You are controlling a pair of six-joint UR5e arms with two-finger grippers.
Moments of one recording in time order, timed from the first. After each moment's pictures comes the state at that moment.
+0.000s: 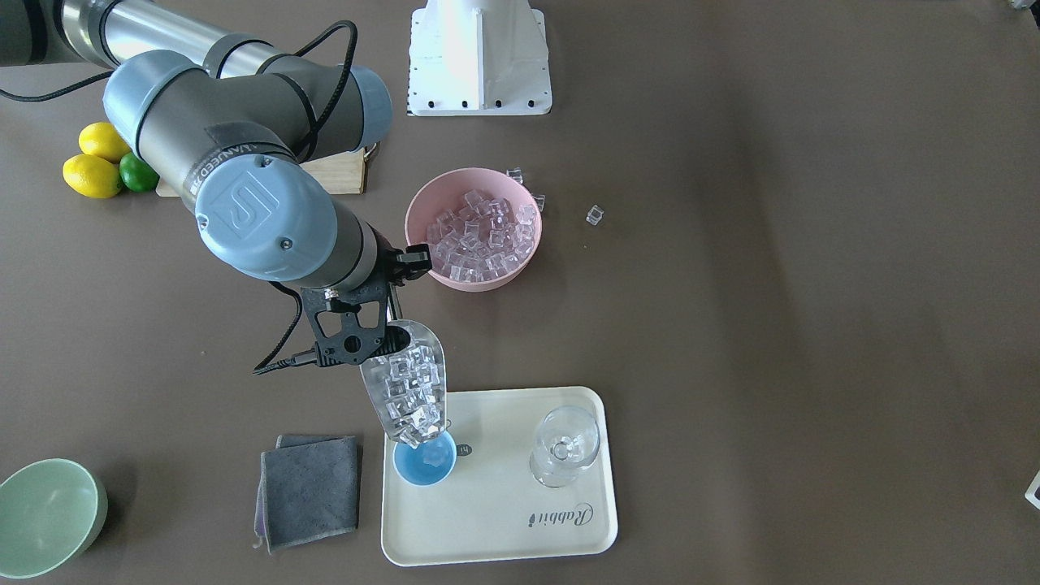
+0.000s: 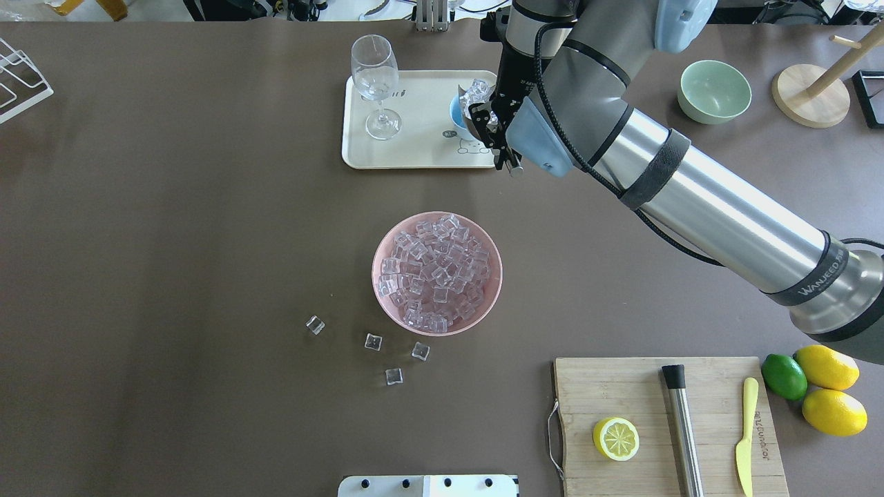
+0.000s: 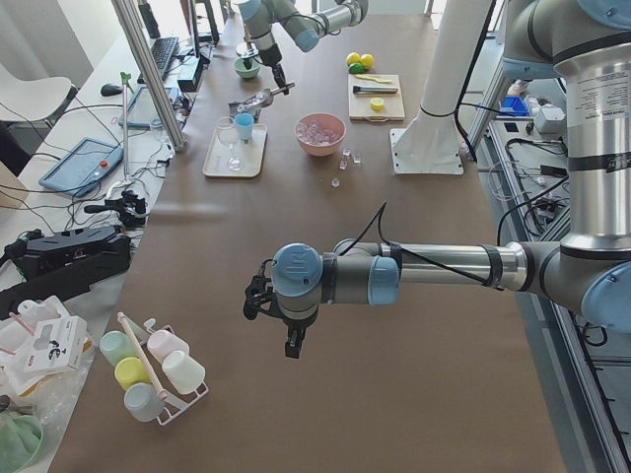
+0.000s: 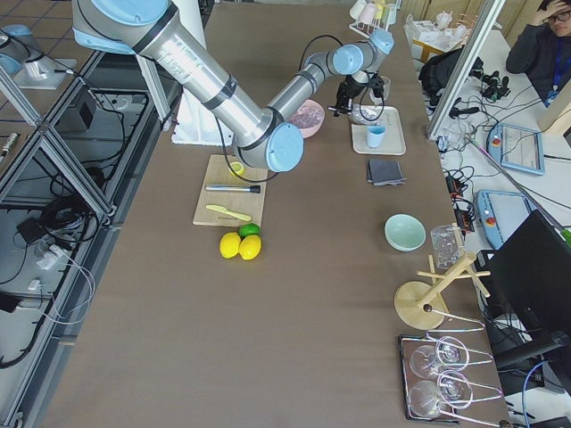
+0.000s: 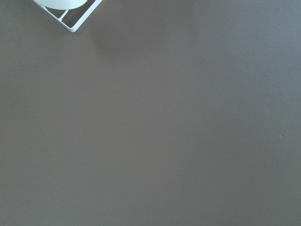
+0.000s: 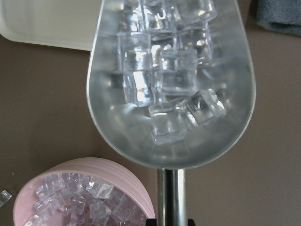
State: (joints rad) left arm -1.63 -1.42 -1.74 -1.57 -2.44 0.18; right arm 0.87 -0.64 1.39 -1.95 2.43 0.59
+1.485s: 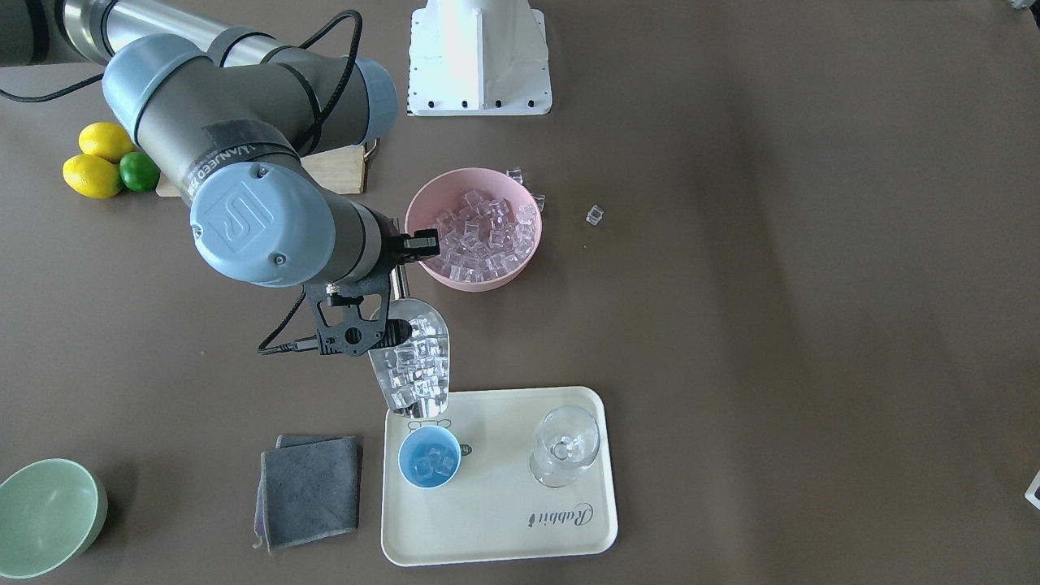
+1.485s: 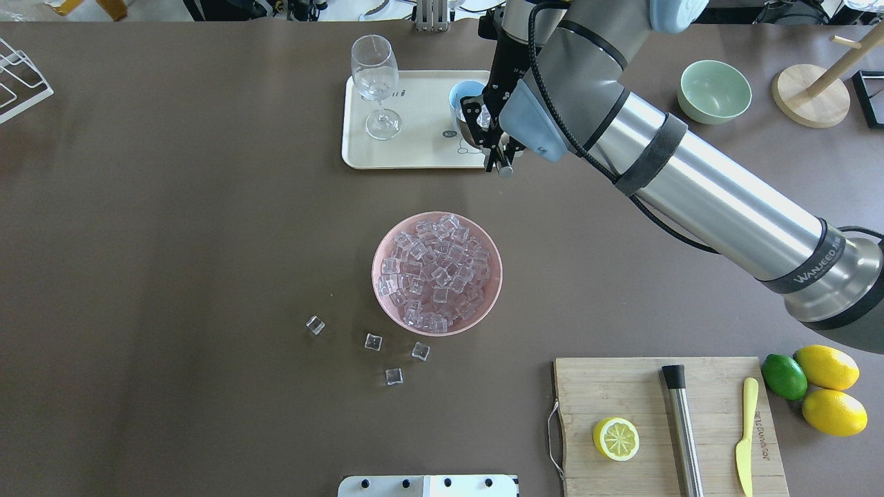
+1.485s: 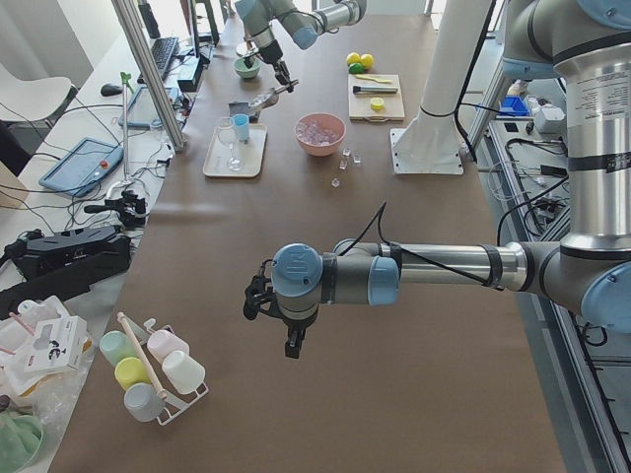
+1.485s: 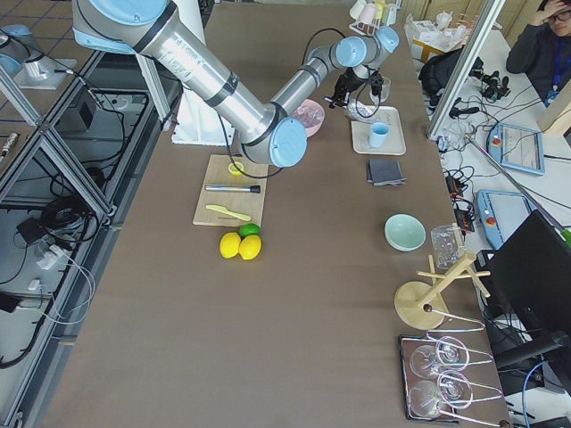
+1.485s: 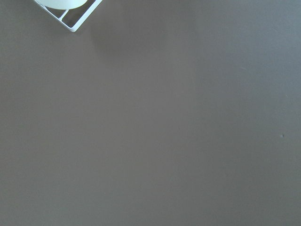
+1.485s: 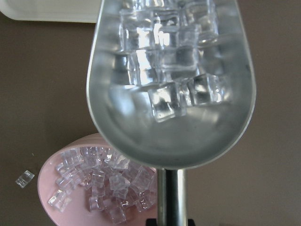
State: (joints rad) left arm -1.63 -1.42 -1.74 -1.57 -2.44 0.18; right arm 0.88 -0.60 1.37 -2.07 2.55 0.59
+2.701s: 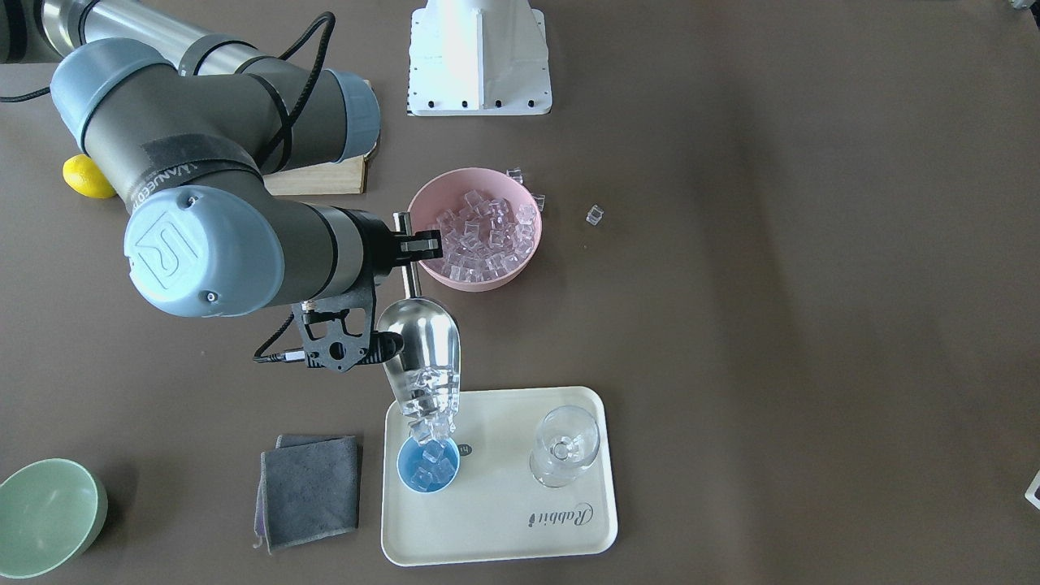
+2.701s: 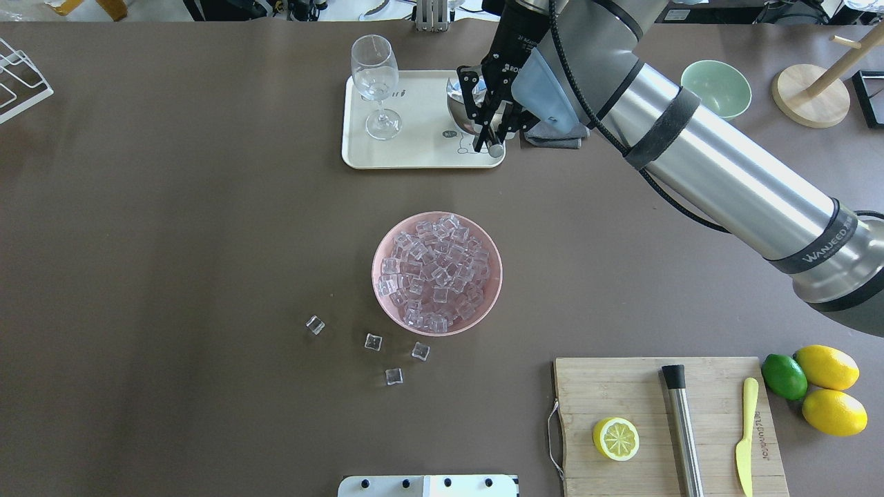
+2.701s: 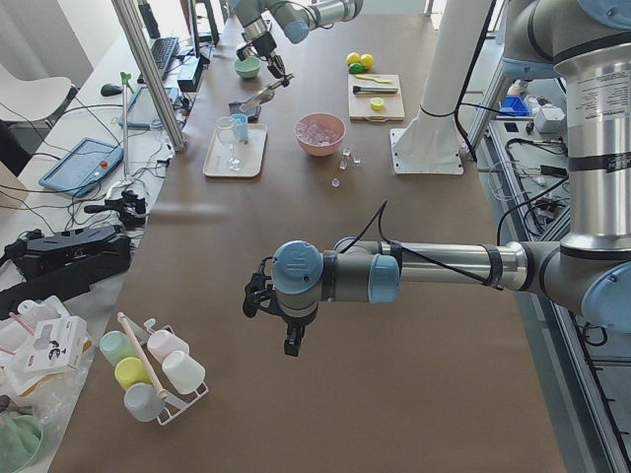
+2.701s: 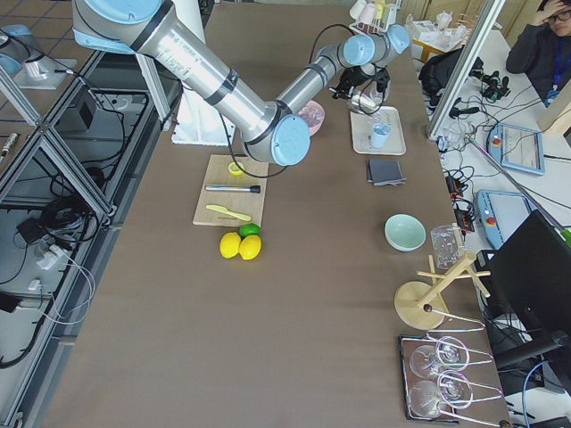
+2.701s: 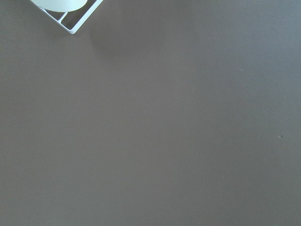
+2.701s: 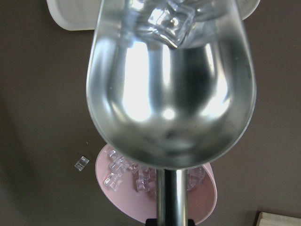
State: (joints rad) left arm -1.63 -1.42 -1.75 -1.57 -2.44 0.18; right arm 0.93 -0.59 1.34 -2.06 2.71 0.58
